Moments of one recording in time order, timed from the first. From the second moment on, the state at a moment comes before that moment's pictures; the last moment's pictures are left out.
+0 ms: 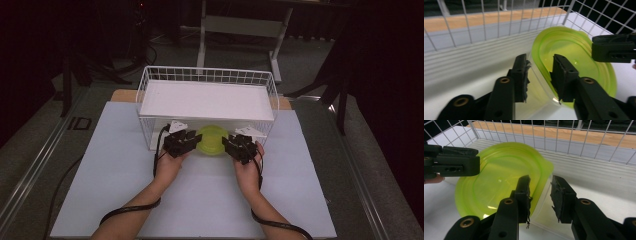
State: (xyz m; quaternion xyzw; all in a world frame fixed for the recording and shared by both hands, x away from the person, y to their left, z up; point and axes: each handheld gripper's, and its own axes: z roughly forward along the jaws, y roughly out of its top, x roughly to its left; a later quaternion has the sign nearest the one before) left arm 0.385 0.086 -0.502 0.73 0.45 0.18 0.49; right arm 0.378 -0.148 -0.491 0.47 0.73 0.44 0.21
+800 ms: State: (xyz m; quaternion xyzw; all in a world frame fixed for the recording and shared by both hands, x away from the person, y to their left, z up) left arm 0.360 0.102 -0.496 0.73 0.43 0.18 0.51; right arm 0.351 -0.142 -0.486 0.45 0.73 0.45 0.25
